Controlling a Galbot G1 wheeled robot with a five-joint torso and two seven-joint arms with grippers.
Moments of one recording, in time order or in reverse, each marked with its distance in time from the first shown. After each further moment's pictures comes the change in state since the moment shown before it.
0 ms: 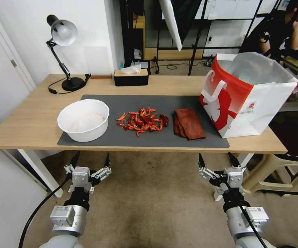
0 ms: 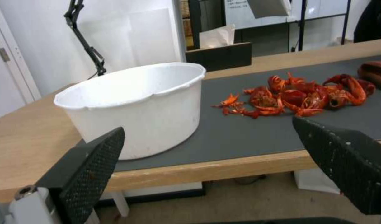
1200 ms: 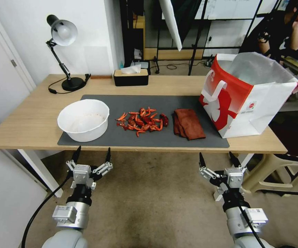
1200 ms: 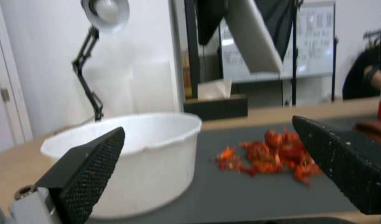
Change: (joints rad) left arm -0.109 0.025 0.030 0.144 -0.057 -0.290 -0.007; right arm 0.025 0.028 -0.001 -0.097 -0.066 0.188 0.044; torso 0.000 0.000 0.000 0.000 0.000
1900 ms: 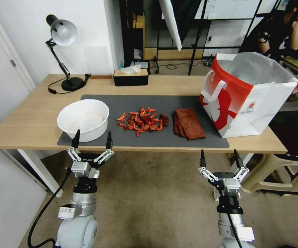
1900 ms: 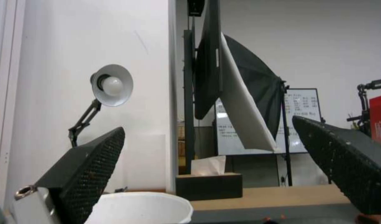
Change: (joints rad) left arm -0.120 0.022 0.038 0.122 -0.054 -0.321 0.017; right arm 0.042 0.060 -0.002 -0.151 -0.138 0.428 0.046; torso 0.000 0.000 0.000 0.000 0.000
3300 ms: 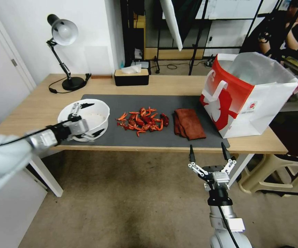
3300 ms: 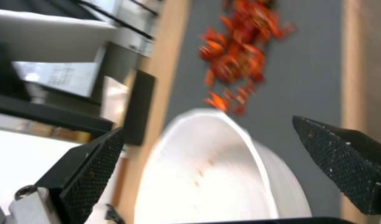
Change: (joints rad) left arm -0.427 1.101 -0.033 0.089 -0.039 0.563 0.559; right arm 0.089 -0.038 -0.061 -0.022 0.041 -0.079 -0.063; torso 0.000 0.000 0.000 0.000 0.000
